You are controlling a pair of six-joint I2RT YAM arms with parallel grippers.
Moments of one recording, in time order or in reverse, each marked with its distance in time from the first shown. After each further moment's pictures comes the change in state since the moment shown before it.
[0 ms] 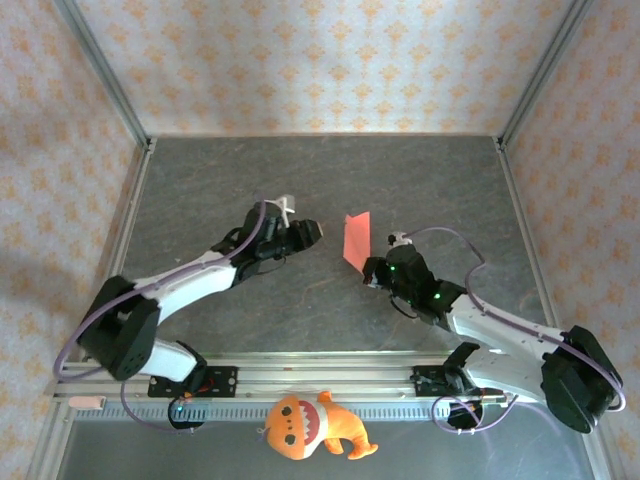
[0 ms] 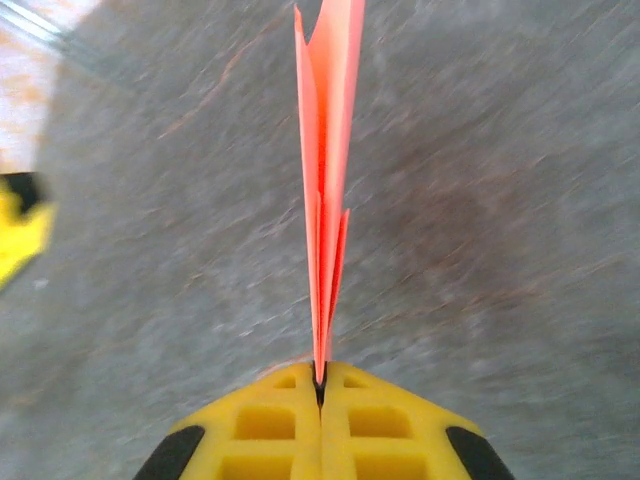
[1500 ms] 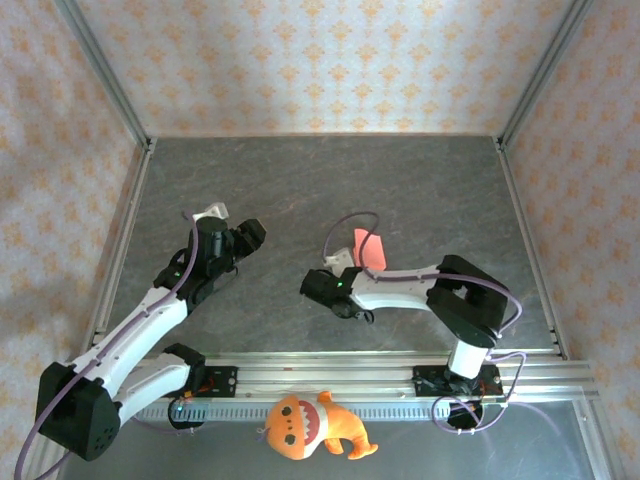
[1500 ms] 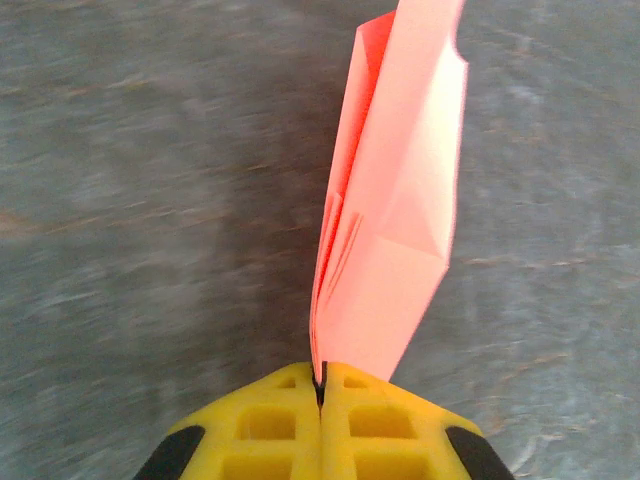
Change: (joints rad) left arm 0.187 -0.425 -0.154 -0.297 -0.252 0.019; right arm 0.370 0.725 0.507 -0.652 0.612 -0.200
